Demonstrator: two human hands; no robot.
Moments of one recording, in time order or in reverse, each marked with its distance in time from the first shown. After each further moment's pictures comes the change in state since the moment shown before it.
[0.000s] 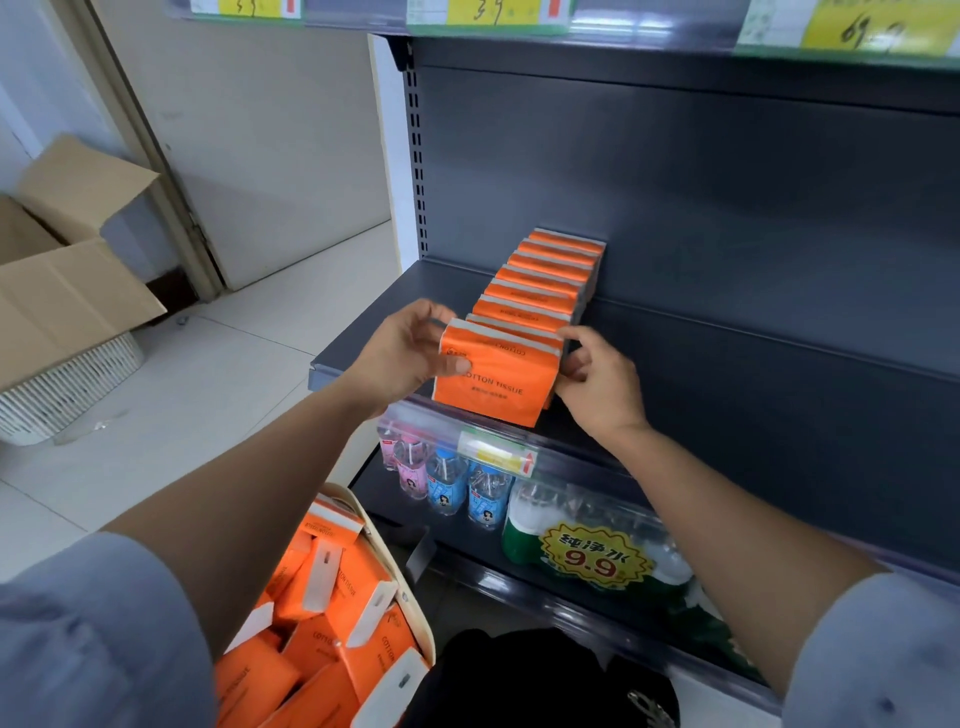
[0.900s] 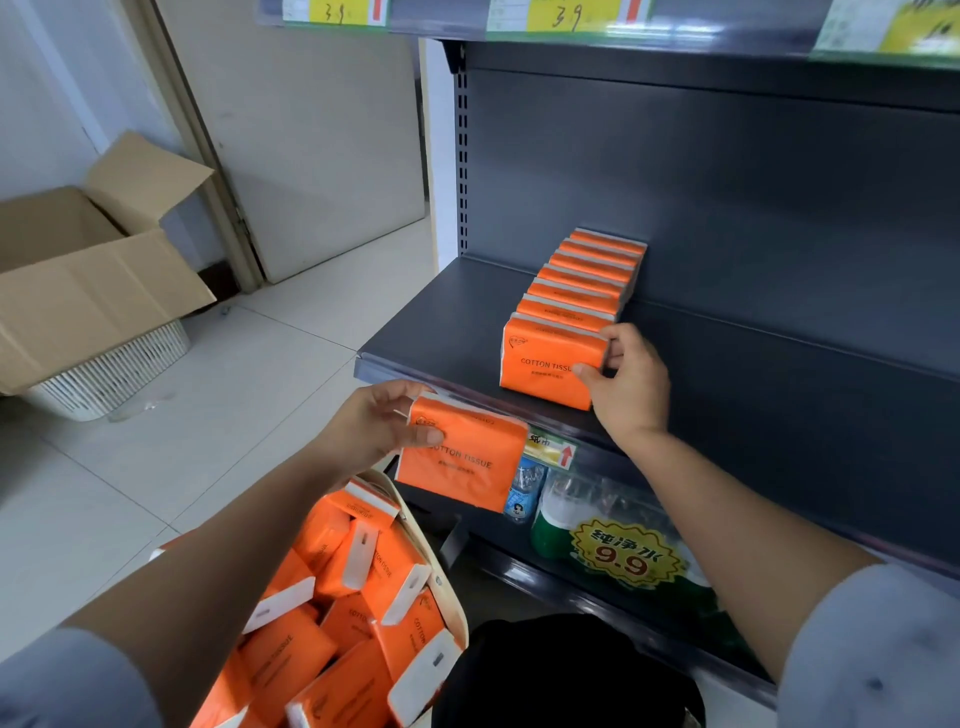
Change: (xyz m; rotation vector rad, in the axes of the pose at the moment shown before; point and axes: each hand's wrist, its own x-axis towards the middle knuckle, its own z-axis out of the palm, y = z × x) left_hand -0.082 -0.046 -0.041 -0.021 -0.006 -0.169; right_hand -0.005 -0.005 0.021 -0.040 0.154 0.033
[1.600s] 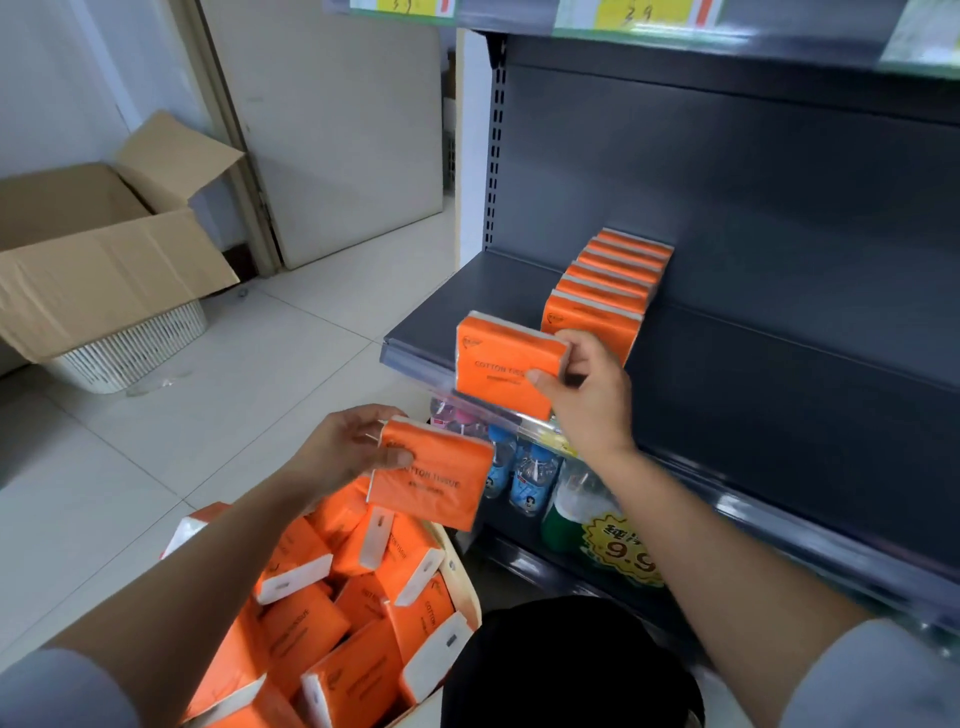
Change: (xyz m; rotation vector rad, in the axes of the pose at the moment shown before) left_hand -0.034 -0.051 -0.037 -0.033 0.073 -0.083; right_hand -0.045 -0.046 0.033 0.230 -0.086 -0.061
